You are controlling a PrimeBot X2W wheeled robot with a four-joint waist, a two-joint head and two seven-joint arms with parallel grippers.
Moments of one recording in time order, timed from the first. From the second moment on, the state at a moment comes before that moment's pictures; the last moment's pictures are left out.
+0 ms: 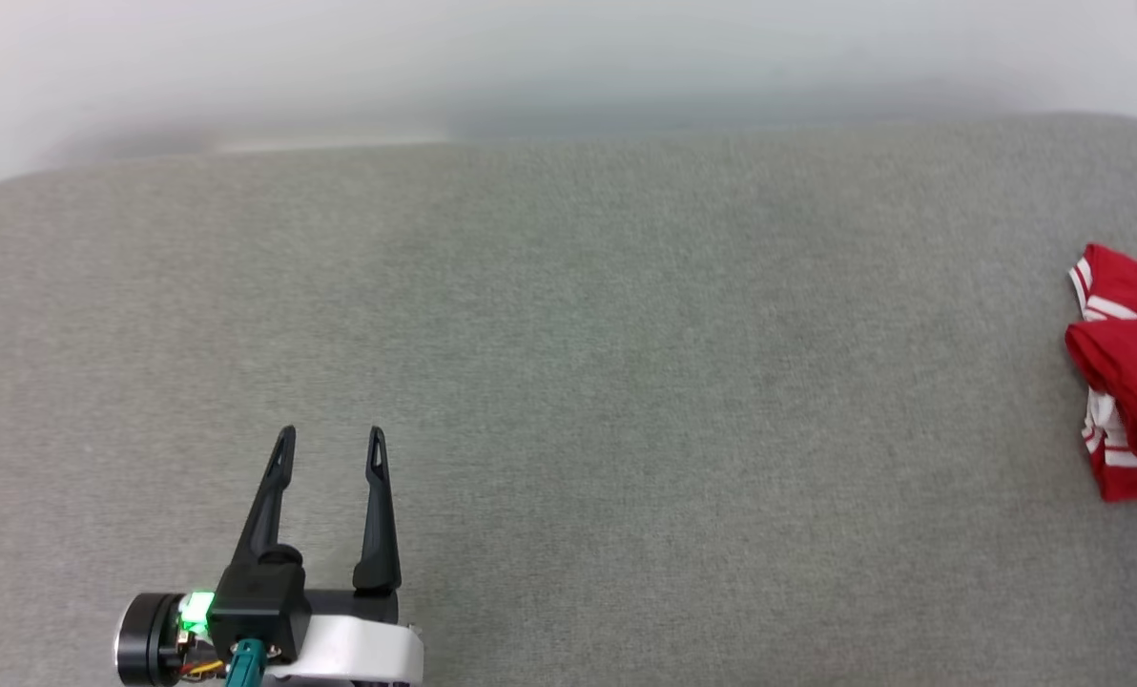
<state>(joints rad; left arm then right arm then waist) 0.04 0.07 -0.11 -0.09 -0.02 0.12 -0.26 -0.45 -0.44 -0.15 0.10 0.15 0.13 -0.12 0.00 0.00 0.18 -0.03</state>
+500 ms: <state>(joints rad) 0.10 0.06 -0.11 -0.04 -0.02 0.11 -0.26 -0.11 -0.18 -0.10 0.06 0.14 0.13 -0.23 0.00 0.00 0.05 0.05</state>
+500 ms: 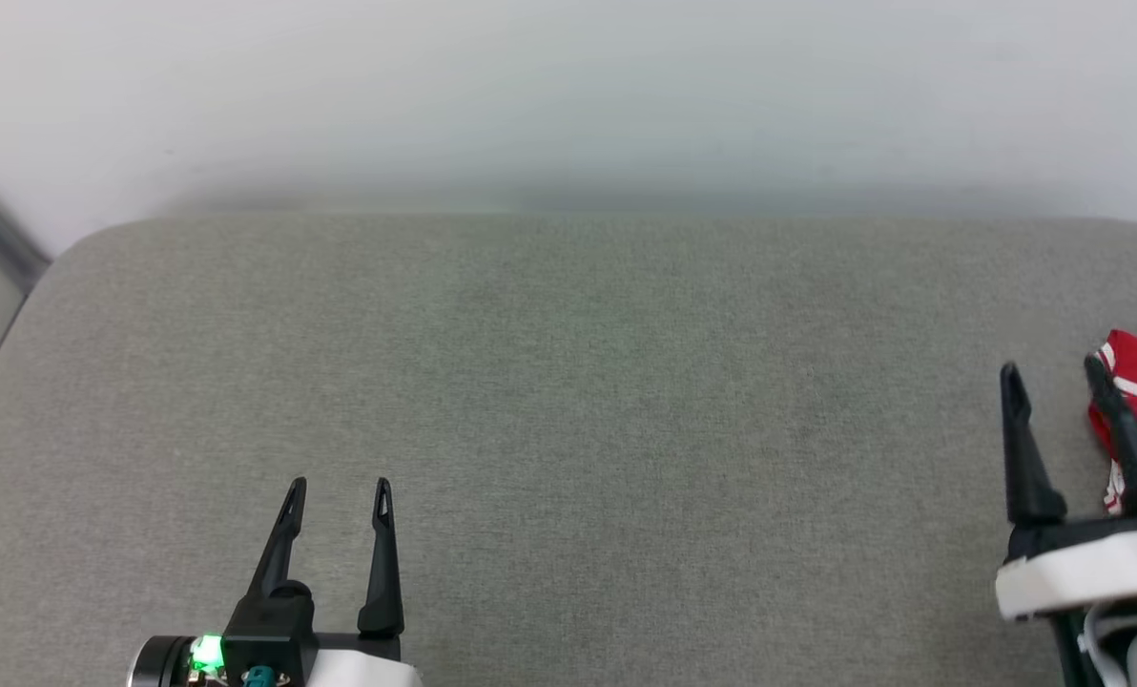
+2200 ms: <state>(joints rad) 0.11 0.06 -0.06 0.10 -0.45 0.01 -0.19 0.12 -0.06 -0.12 0.10 0.47 0.13 -0.17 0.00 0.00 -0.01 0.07</state>
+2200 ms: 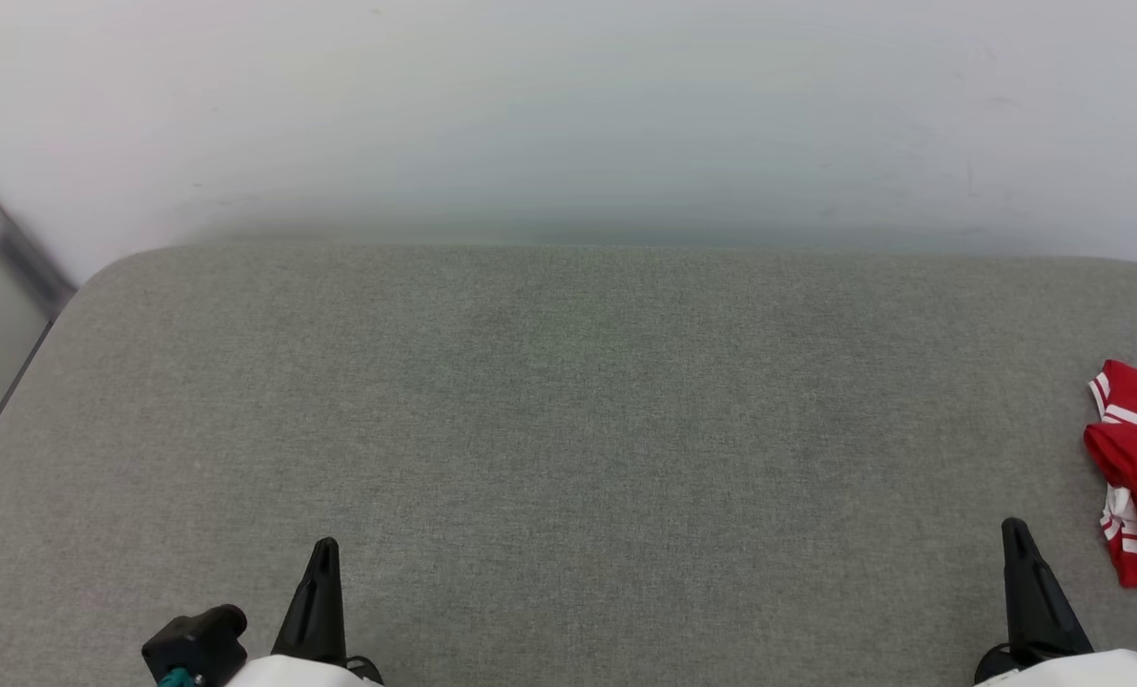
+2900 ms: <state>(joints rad) 0.05 0.08 -0.03 0.14 -0.81 -0.04 -0.12 0.06 -0.06 -0.12 0.15 0.81 0.13 -0.09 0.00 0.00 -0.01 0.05</state>
